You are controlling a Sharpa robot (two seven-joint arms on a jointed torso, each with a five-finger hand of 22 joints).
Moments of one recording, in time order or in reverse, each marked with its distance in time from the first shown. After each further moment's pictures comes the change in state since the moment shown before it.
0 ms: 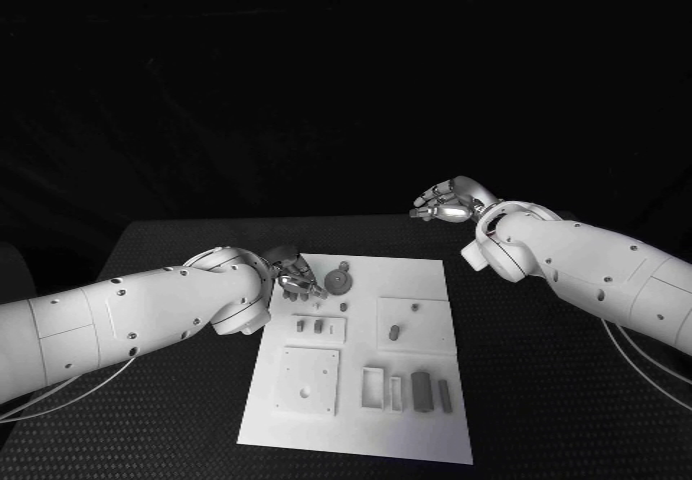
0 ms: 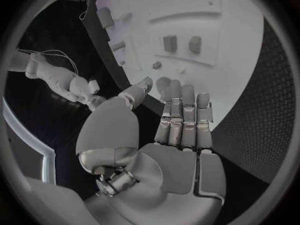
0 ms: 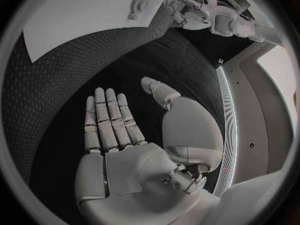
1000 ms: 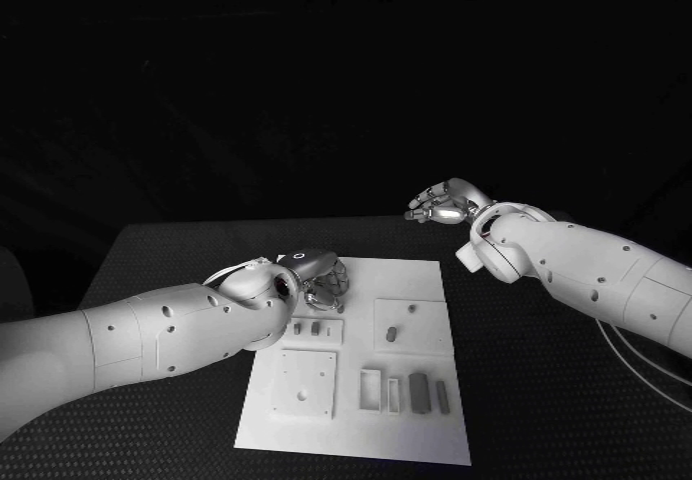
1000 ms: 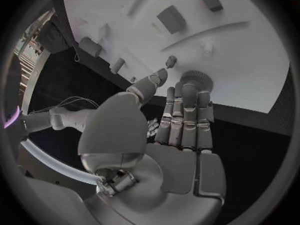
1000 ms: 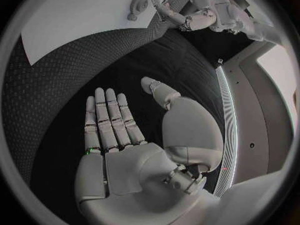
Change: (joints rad) left arm -0.044 0.121 -0.035 -0.089 -0.435 -0.111 0.226; left_hand 0.170 0.005 -0.012 -0.170 0.093 0.002 -0.023 -0.042 -0.097 0.015 0.039 -0.335 -0.304 0.064 -0.001 0.040 -0.016 0.000 0.027 -0.001 -0.025 0.008; right arm 0.000 0.004 0.000 0.003 0.001 0.004 0.000; right_hand 0.000 0.000 0.000 0.000 0.000 0.000 0.000 0.000 0.000 0.000 0.000 -0.004 0.000 -0.003 -0.004 0.000 -0.002 0.000 0.000 0.000 -0.004 0.003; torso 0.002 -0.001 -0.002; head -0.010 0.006
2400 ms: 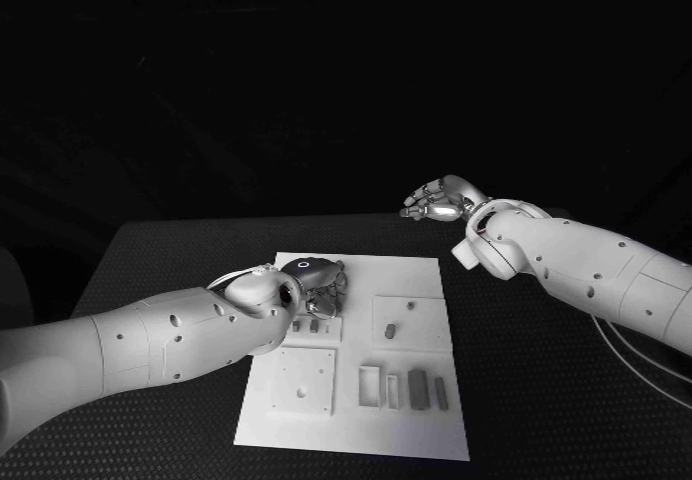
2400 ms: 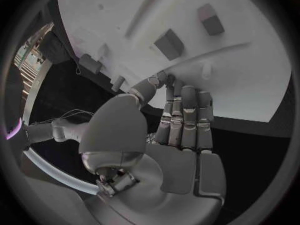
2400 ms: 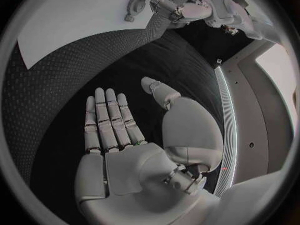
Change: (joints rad) left arm -0.032 0.025 0.001 -0.029 -0.086 0.060 -0.006; left_hand -0.007 0.049 -0.013 0.011 -0.012 0.027 0.012 0.000 -0.030 0.065 0.003 -0.049 -0.025 0.025 -0.003 0.062 0.012 0.000 0.032 -0.010 0.010 -0.001; right arm 0.000 0.002 0.000 0.009 0.000 0.002 0.000; right_hand 0.000 0.000 -0.003 0.003 0.004 0.000 0.000 0.000 0.000 0.000 0.000 -0.004 0.000 0.000 0.000 0.004 -0.003 0.000 0.000 0.000 -0.004 0.004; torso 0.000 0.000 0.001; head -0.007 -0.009
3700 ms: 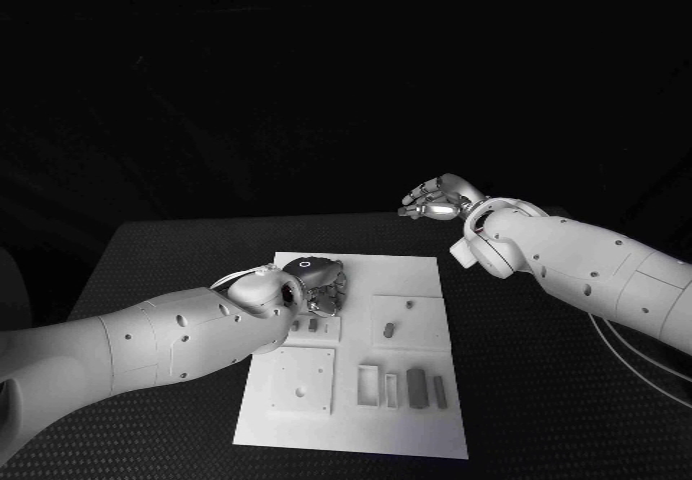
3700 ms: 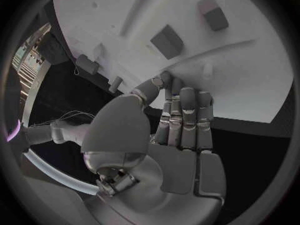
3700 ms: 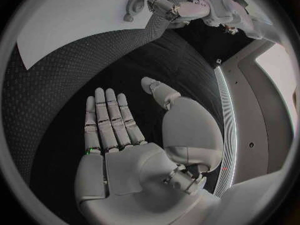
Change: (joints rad) left arm -0.011 0.025 0.004 -0.037 -0.008 -0.008 0.004; left_hand 0.046 0.051 0.014 -0.009 0.002 0.072 -0.001 0.021 -0.026 0.114 -0.026 -0.011 0.000 0.053 -0.024 0.038 -0.002 0.000 0.044 -0.009 0.035 0.000; right arm 0.000 0.003 0.000 -0.001 0.001 0.001 0.000; right_hand 0.000 0.000 -0.002 0.002 0.000 0.000 0.000 0.000 -0.001 0.004 0.004 -0.004 0.000 0.000 0.000 0.000 -0.002 0.000 0.000 0.000 0.000 0.003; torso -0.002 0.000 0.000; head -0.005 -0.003
